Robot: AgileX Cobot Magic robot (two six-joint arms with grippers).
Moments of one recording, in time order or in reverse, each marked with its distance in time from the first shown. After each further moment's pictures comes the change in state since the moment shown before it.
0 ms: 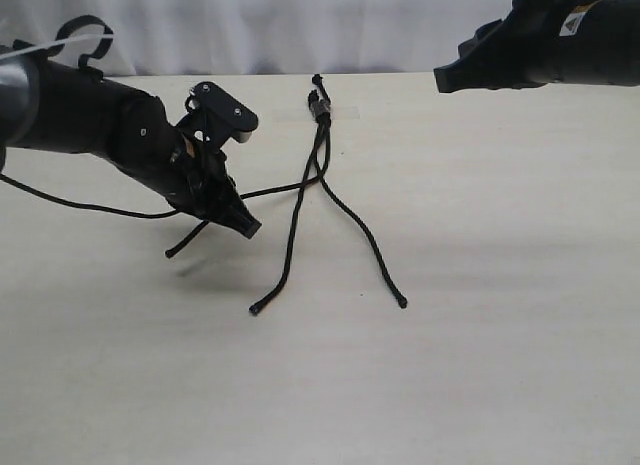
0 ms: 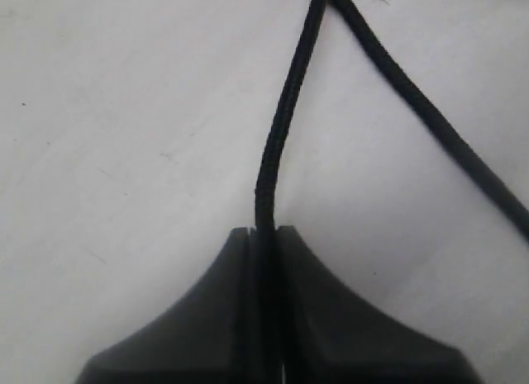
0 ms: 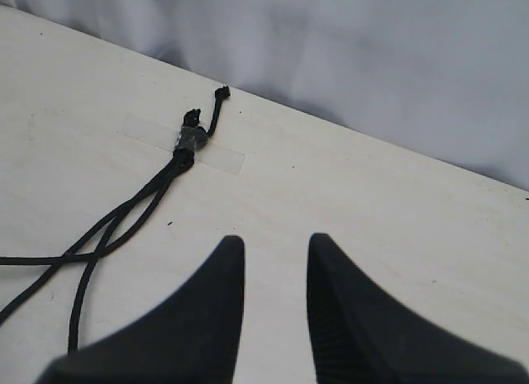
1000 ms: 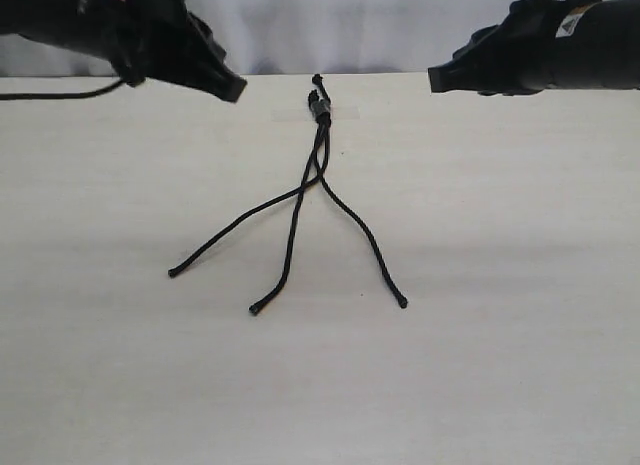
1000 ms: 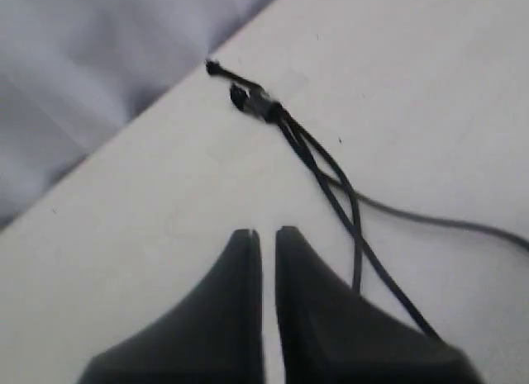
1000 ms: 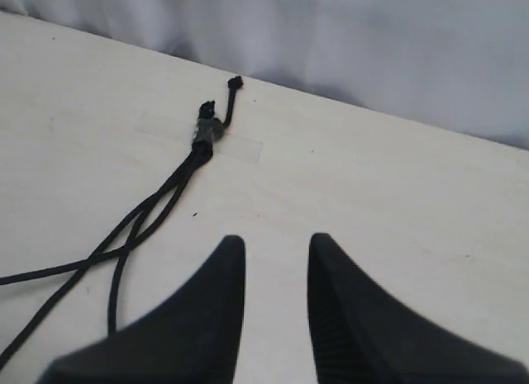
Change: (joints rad) left arm 0.000 -0.384 -0.073 0.015 0.063 -0.014; right arm 0.016 0.000 0.000 0.089 0.037 0.000
